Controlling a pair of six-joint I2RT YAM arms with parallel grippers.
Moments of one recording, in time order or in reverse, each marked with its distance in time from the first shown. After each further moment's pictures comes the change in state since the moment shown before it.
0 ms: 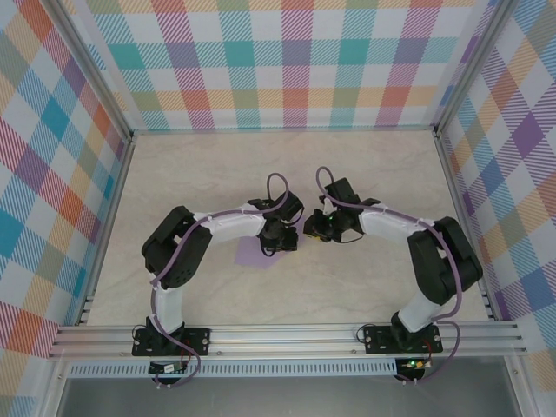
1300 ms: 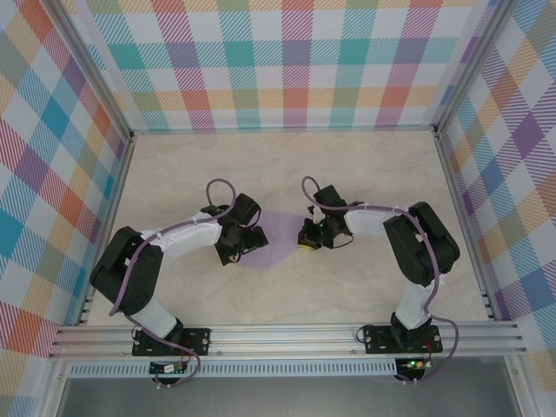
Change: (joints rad) left arm 0.183 -0.340 -0.322 -0.060 -0.094 -0.283; right arm 0.030 0.158 0.009 0.041 -0.041 -0.048
